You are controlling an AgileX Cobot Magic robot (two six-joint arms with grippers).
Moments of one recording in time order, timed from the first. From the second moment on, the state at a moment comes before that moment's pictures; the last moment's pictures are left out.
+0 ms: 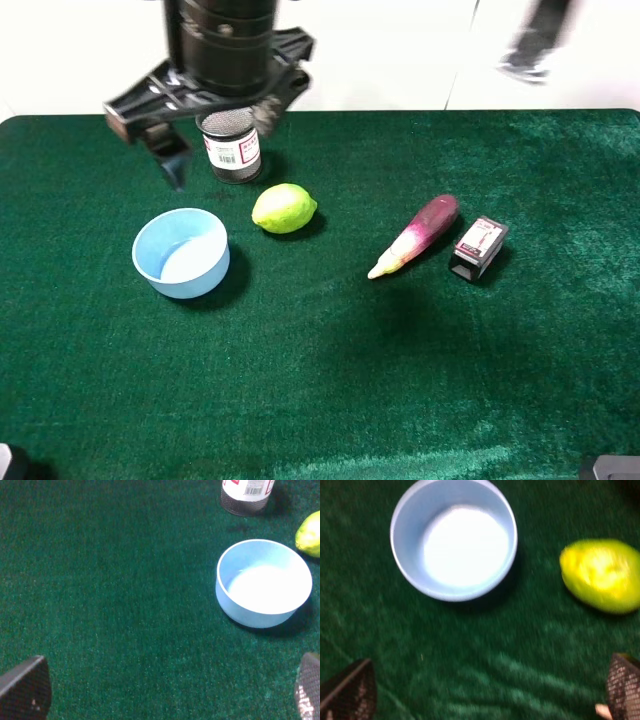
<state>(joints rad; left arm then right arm) -0.03 -0.01 -0.50 0.01 1.06 0.07 1.01 1.96 -1.83 0.05 1.22 0.08</state>
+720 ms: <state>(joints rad) -0.03 -0.01 -0.50 0.01 1.06 0.07 1.01 1.46 -1.44 -0.06 1.22 0.14</state>
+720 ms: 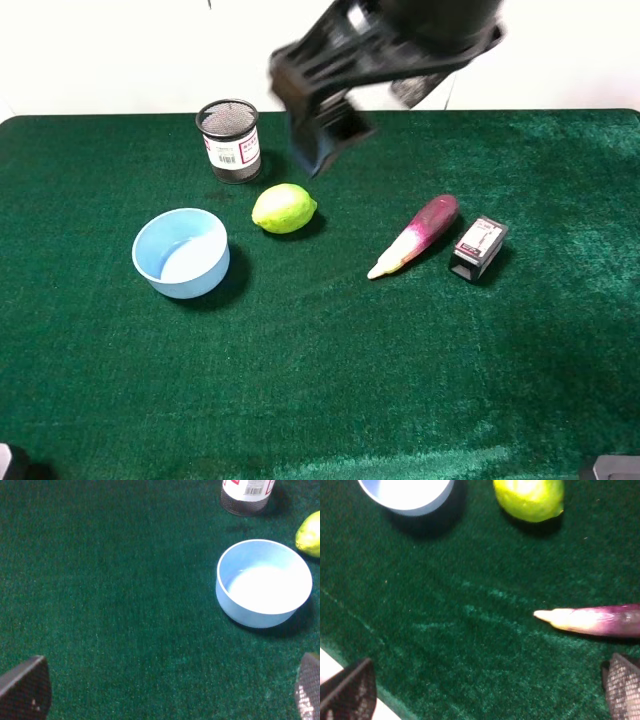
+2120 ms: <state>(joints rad) -0.03 -0.01 -0.50 0.01 1.06 0.07 0.24 0.23 -0.71 -0.12 1.13 0.21</state>
